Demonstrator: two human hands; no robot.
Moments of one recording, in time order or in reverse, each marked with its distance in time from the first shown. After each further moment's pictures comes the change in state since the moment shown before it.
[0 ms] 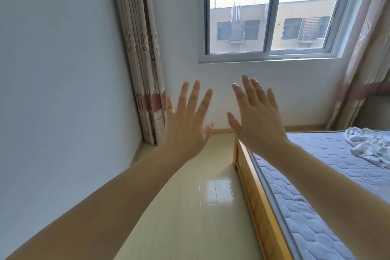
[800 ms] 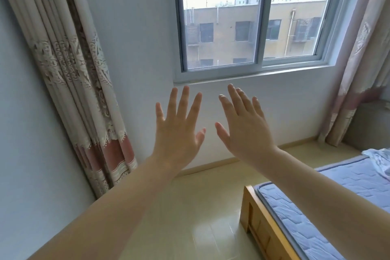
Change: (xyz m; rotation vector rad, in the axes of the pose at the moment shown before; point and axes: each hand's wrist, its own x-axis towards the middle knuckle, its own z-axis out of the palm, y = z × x) left_hand 0.509 -0.267 0.428 -0.108 0.072 0.132; right_hand 0.498 0.074 0.456 -0.159 0.047 0.111
